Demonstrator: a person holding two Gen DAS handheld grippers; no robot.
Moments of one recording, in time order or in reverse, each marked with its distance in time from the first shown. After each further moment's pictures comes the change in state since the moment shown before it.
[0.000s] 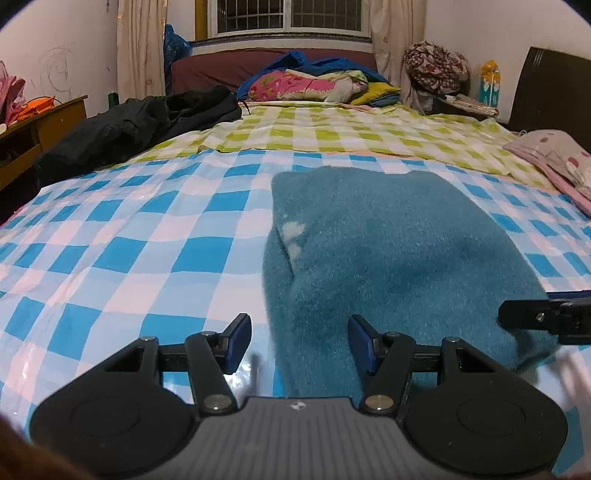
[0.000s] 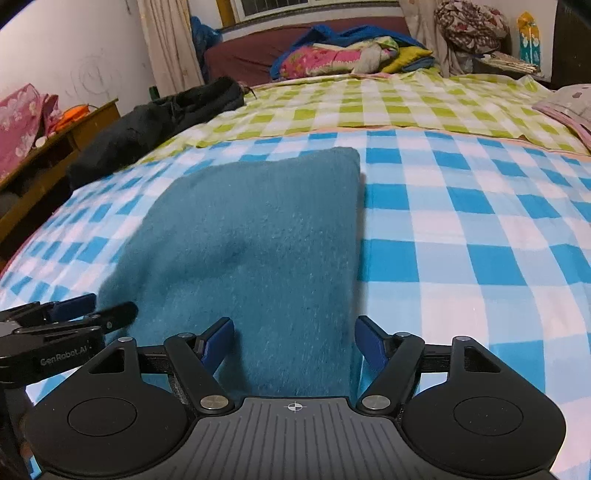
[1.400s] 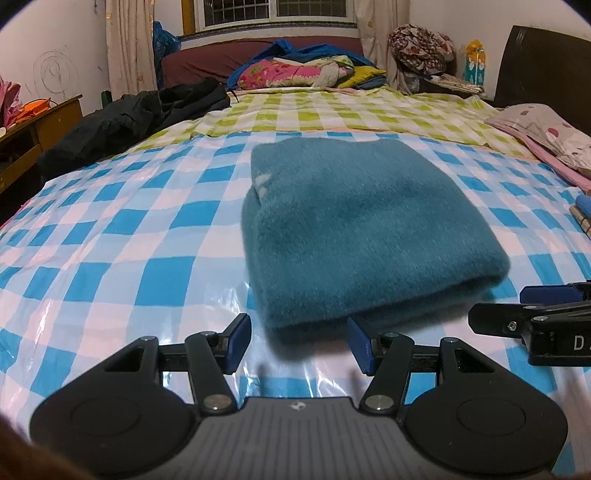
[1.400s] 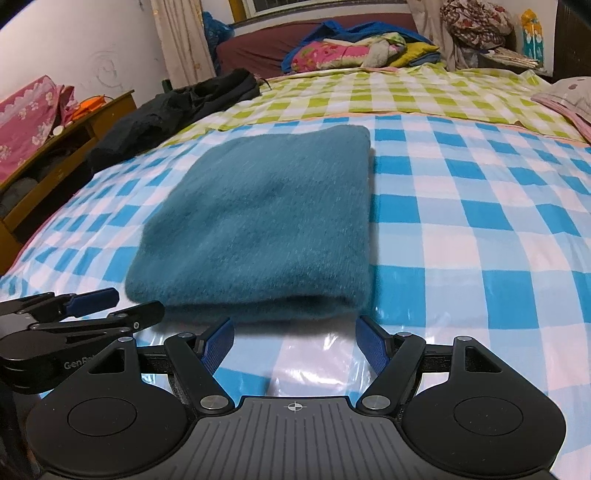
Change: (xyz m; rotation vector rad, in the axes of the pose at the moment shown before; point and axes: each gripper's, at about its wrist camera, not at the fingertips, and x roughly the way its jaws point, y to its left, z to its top) left arm -0.049 -0.026 -0.039 0.047 0.049 -0.003; right arm -0.043 0.015 -0.050 -0.027 0.023 0.023
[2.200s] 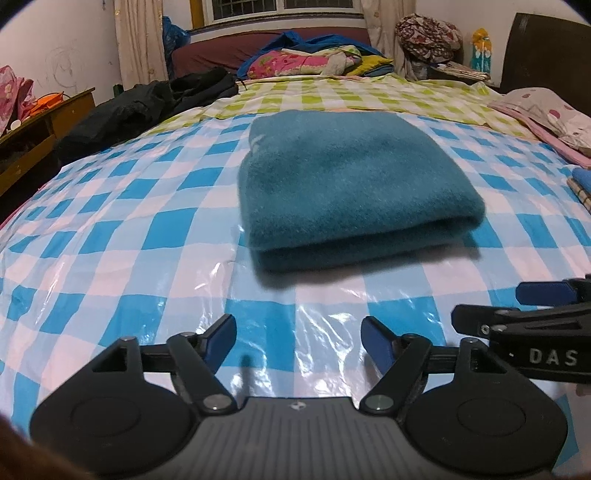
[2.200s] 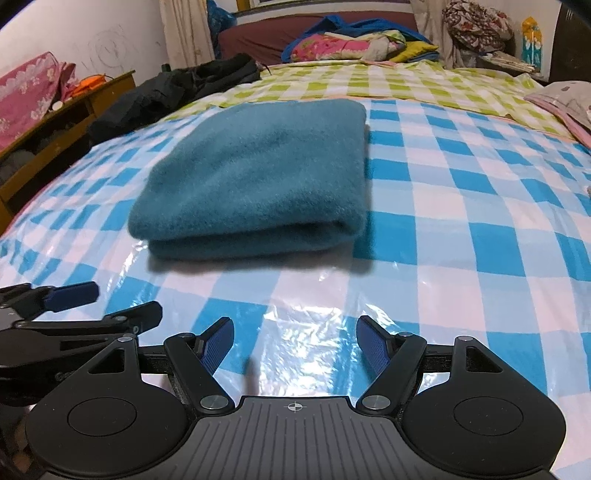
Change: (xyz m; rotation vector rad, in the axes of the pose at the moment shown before) left arm -0.025 -0.026 -0.043 0.003 0.025 0.057; right arm -0.012 0.008 -0.049 -0.052 0.015 -0.059
